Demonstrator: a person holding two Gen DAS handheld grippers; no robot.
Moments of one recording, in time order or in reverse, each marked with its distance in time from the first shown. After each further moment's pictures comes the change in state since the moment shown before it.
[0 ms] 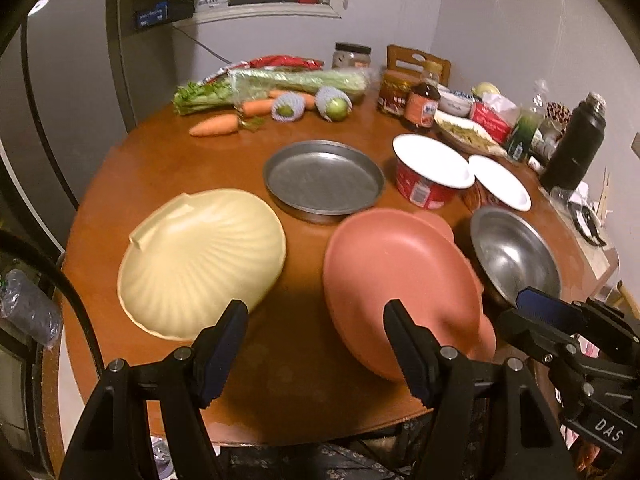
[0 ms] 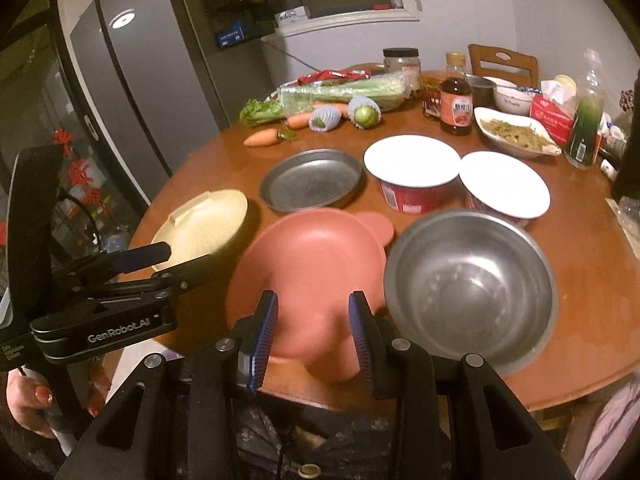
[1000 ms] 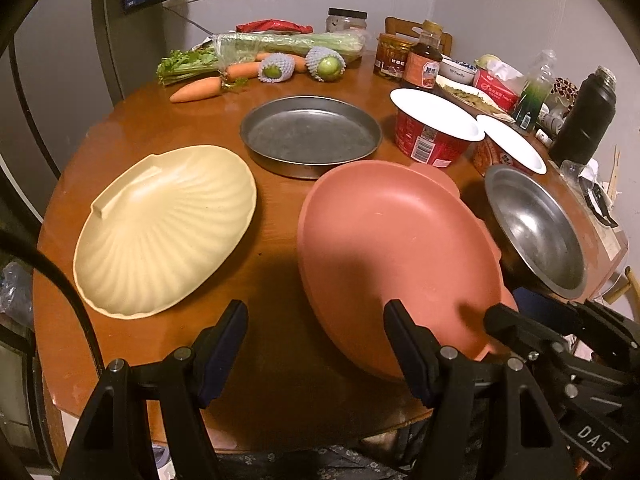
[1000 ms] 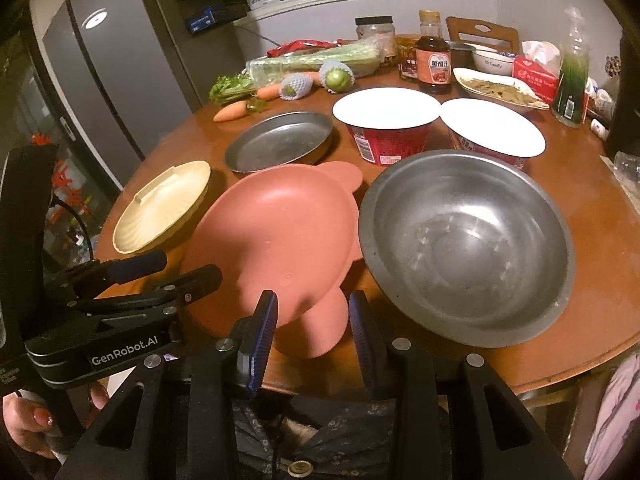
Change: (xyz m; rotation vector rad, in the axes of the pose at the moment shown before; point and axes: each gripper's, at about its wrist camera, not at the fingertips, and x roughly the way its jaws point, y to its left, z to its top) left arm 0.041 -0.012 -0.014 0.011 0.080 0.004; right arm 0.036 -0.019 -0.021 0.077 0.061 -0.057
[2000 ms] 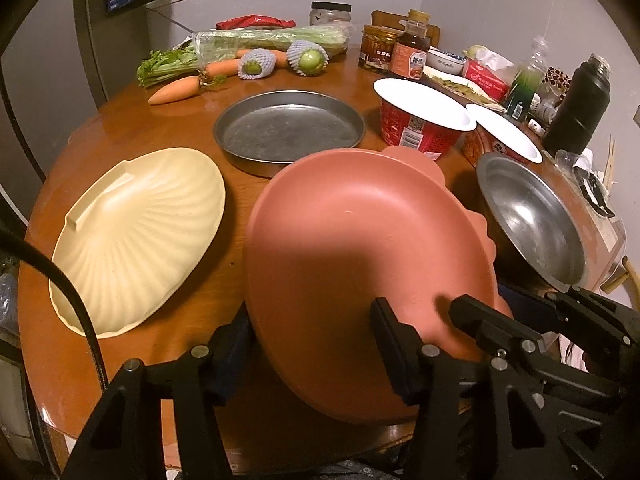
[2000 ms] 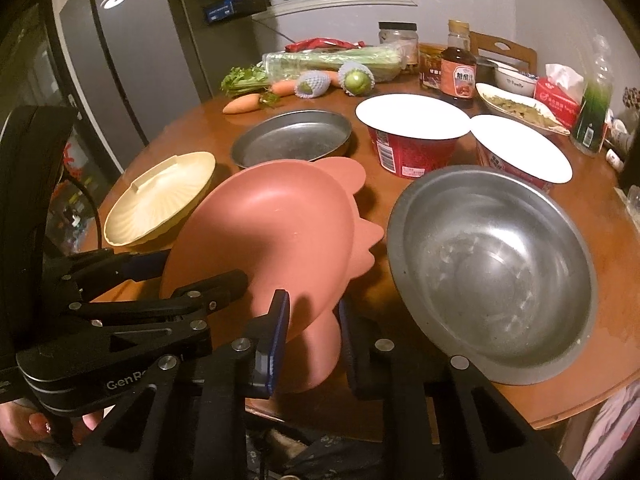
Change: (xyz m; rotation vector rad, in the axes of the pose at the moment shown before) left arm 0.014 -0.009 0.005 0.033 0.011 -0.025; right arm 0.022 0.013 0.009 -0.098 -0.017 -0.010
